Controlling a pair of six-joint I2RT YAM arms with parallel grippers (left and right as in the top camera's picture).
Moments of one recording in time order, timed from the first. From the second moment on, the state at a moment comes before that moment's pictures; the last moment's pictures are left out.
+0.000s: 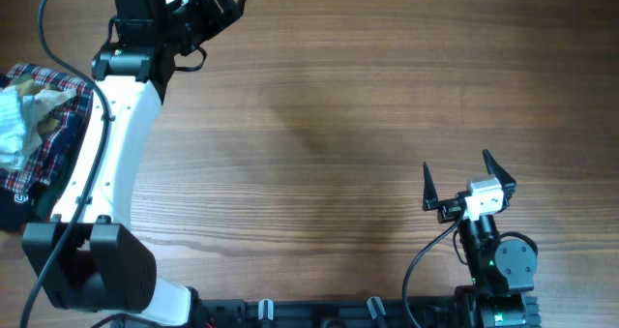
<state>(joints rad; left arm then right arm) -0.05 1.69 1.51 -0.38 0.42 -0.65 0.06 0.02 0.01 0.01 -0.10 -0.19</state>
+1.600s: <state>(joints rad) -0.07 0.44 0.01 0.24 0.08 -0.38 0.06 0.02 0.01 0.00 -0.10 -0.20</state>
